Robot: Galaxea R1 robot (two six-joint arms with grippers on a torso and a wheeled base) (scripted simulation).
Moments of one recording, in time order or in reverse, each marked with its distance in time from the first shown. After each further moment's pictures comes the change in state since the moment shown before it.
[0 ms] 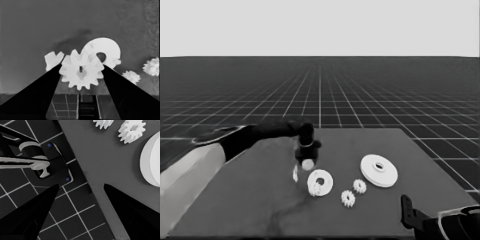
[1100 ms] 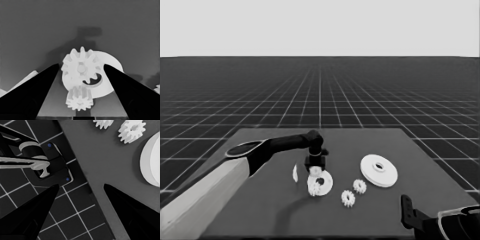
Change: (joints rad) left arm 0.143 0.189 -0.347 0.116 -0.086 0.151; right arm 0.000 0.000 0.000 0.000 0.000 0.000
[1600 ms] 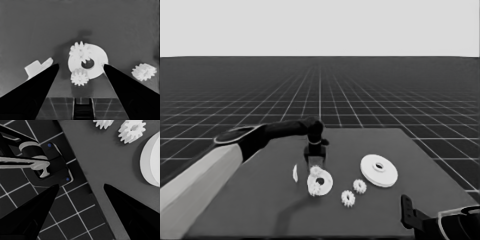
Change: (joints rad) left arm -0.138 -0.040 0.121 -0.118 0.072 -0.067; right arm 0.000 0.000 0.000 0.000 0.000 0.000
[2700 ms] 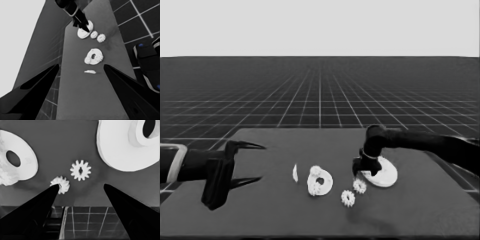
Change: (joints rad) left arm -0.326 -1.315 1.460 0.161 -0.833 1.541; right arm 0.350 0.714 -0.810 0.501 -0.333 0.949
